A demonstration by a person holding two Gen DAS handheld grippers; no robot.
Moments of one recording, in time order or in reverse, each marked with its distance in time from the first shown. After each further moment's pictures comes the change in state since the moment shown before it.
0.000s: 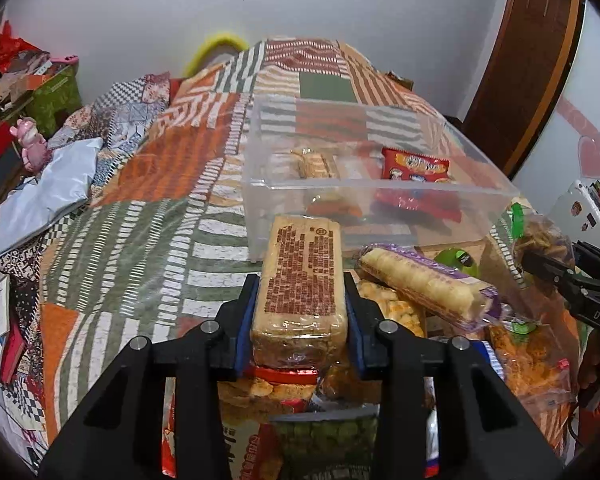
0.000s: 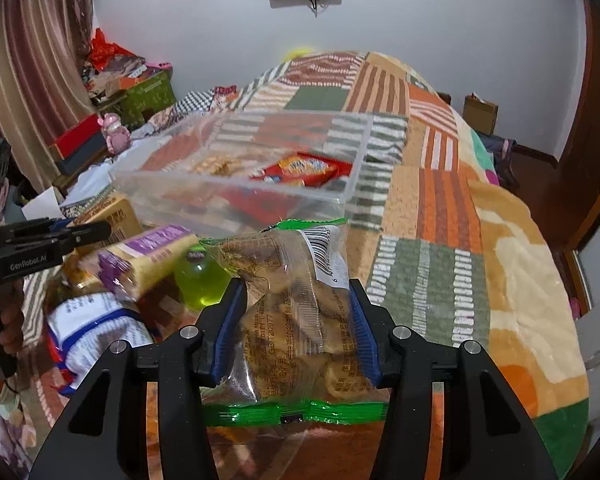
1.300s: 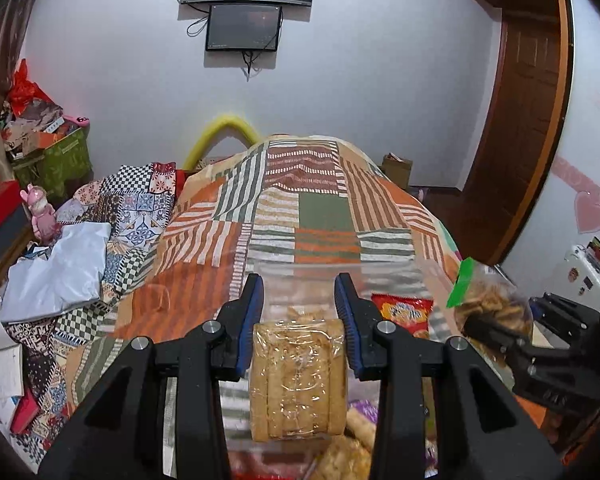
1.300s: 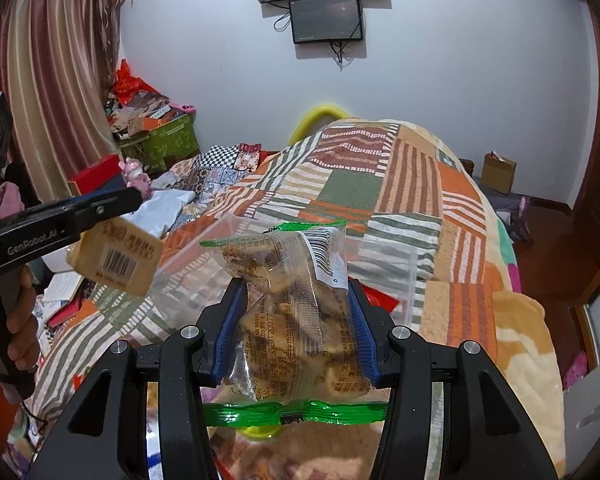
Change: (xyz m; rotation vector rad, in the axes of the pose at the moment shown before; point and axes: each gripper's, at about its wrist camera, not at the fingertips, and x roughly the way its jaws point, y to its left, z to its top) left arm -0.042 -0.009 0.108 -0.007 -0.271 0.015; right arm 0.002 0.035 0.083 -0.056 -0.158 0.054
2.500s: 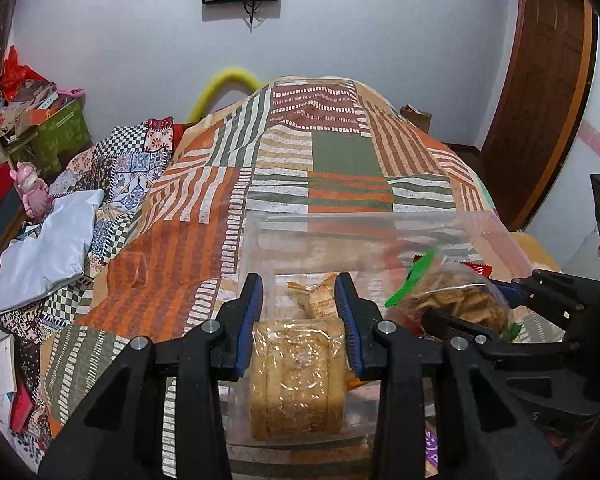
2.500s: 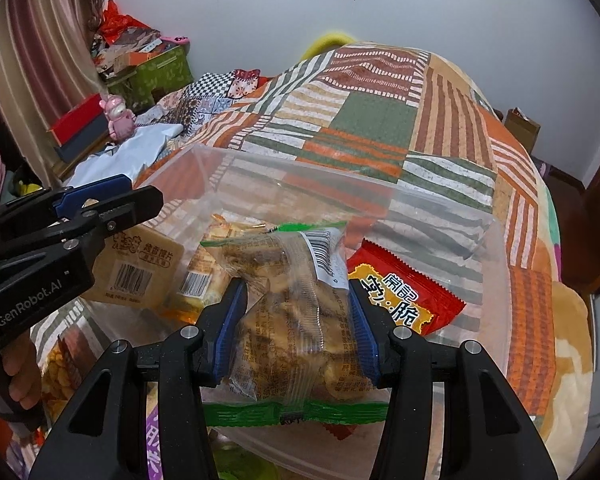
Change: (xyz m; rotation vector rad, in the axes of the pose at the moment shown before) left arm 0.094 0.004 -0.030 0.021 0.169 0.045; right arm 0.104 0.003 -0.002 -0.032 0.259 -0.003
